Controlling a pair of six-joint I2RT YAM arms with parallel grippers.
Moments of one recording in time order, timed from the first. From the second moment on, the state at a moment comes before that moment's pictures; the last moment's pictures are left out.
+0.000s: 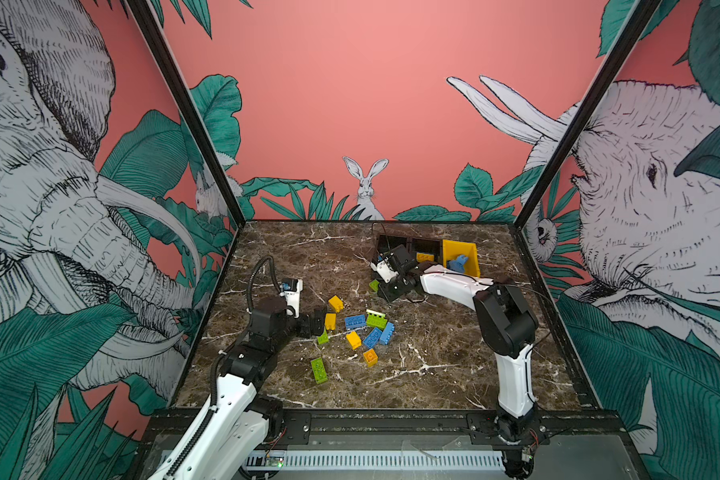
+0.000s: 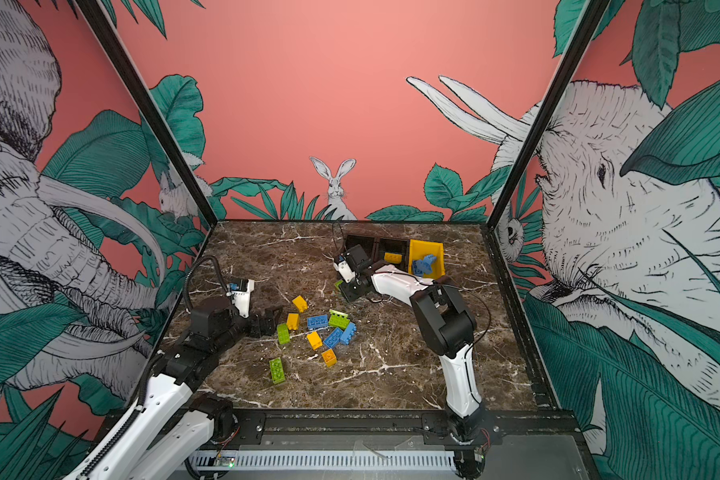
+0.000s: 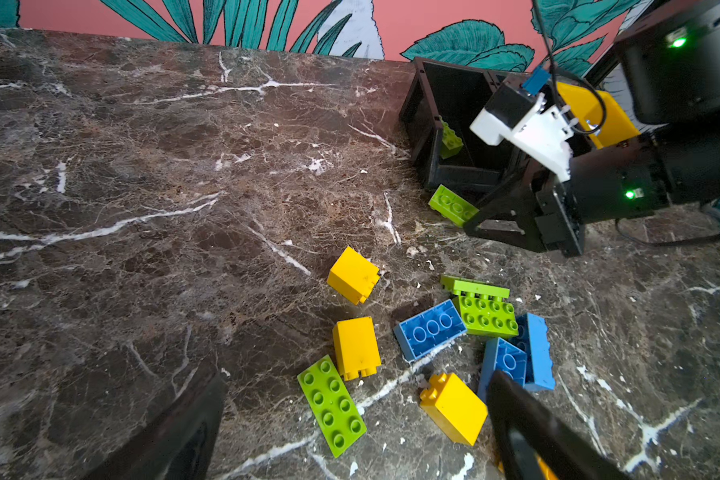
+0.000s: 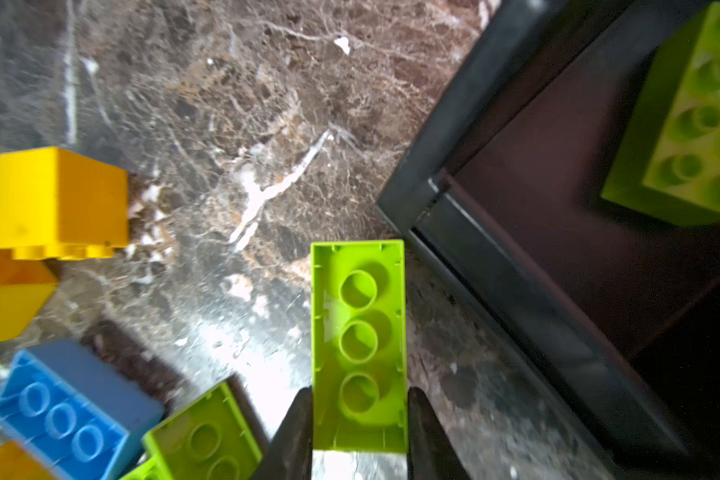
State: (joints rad) left arm -0.34 0.68 0.54 -0.40 0.09 -0.21; right arm 0.64 2.02 1.45 -0.44 -0.17 -0.02
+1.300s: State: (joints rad) left arm -0.34 0.65 0.54 -0.38 0.09 -0.20; right arm 0.48 2.19 1.87 -0.55 -0.02 0.07
